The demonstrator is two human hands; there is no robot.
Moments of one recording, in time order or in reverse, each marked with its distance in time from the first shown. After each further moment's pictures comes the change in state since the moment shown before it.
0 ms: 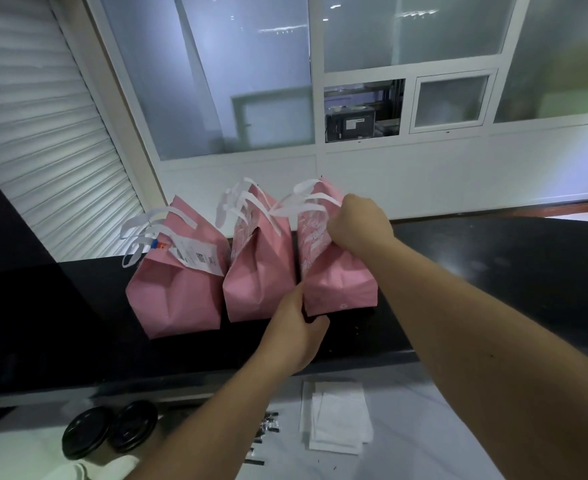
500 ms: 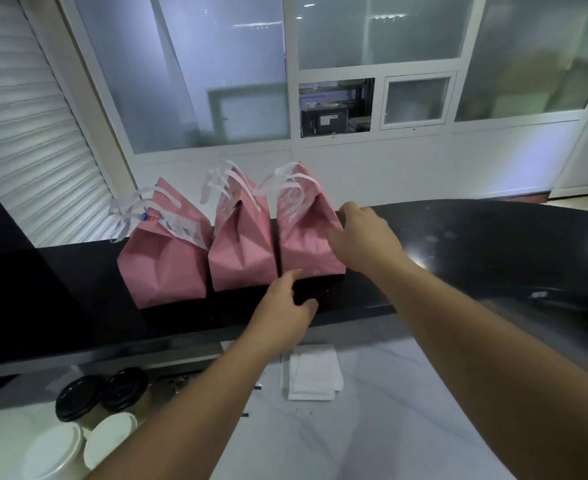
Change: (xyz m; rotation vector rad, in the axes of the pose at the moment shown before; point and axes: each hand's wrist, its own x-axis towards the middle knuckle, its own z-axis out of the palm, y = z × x) left_hand -0.066 0.014 0.005 0.069 -0.012 -0.021; right_hand -0.117 0.033 -0.045 -0.044 -0.066 -0.027
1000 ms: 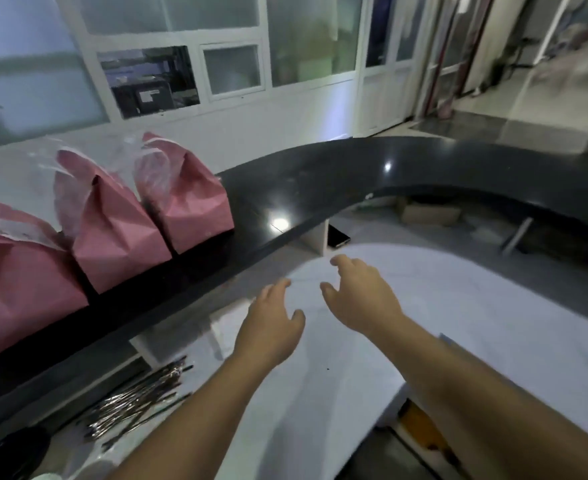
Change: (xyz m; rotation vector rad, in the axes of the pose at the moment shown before) left_hand -0.083 -0.035 0.069 0.243 -0.339 0.331; right_hand -0.238 0.052 0.032 -0.129 0.108 0.474
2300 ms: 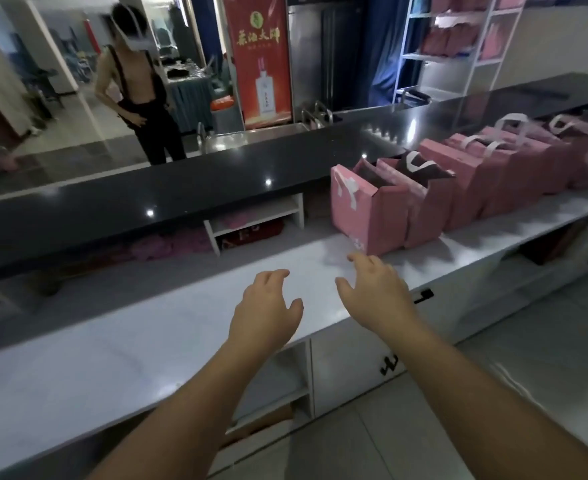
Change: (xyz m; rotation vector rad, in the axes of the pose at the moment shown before) left_hand -0.440 0.559 0.415 0.099 -0.708 1.117; right_hand -0.636 0.496 -0.329 -0.174 0.602 1.205
